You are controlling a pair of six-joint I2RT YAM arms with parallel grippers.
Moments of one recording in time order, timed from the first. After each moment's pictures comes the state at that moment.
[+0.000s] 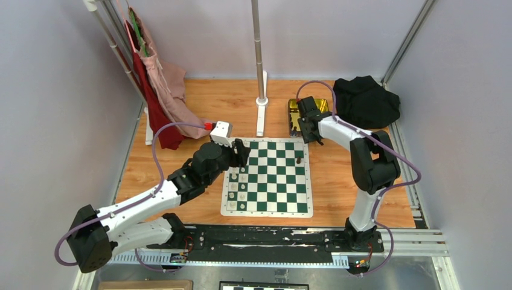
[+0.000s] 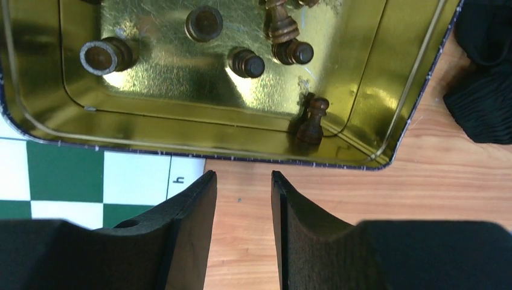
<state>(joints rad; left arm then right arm) -0.83 0.98 0.60 0.12 -0.35 -0.37 0.39 1.83 1.25 -0.47 0.32 0.03</state>
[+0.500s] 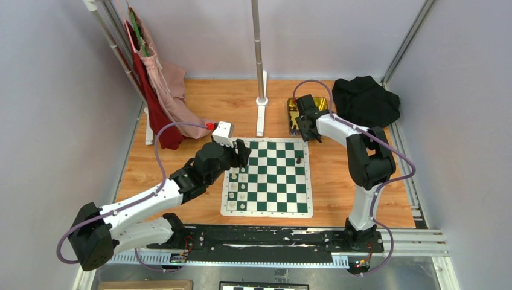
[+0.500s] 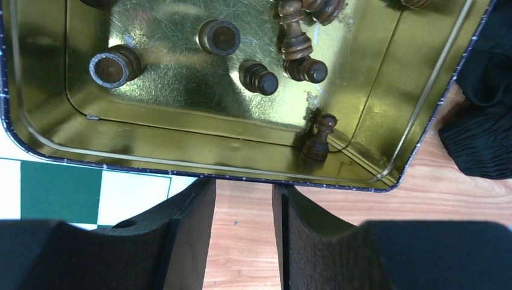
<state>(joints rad) -0.83 1.01 0.60 0.13 -0.35 -0.37 0.38 1.89 1.30 -0.46 0.31 -0.05</state>
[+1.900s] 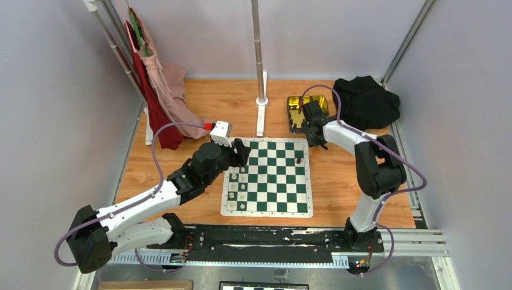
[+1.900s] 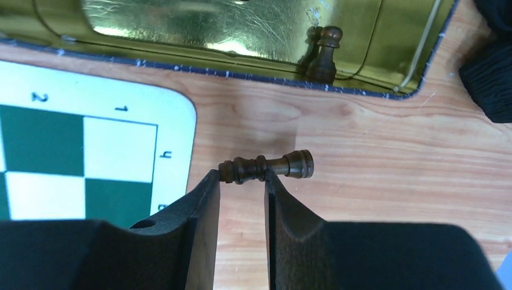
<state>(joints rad) -0.83 0.98 0.60 0.13 -0.34 -0.38 0.37 1.80 1.17 -0.44 0.29 0.02</state>
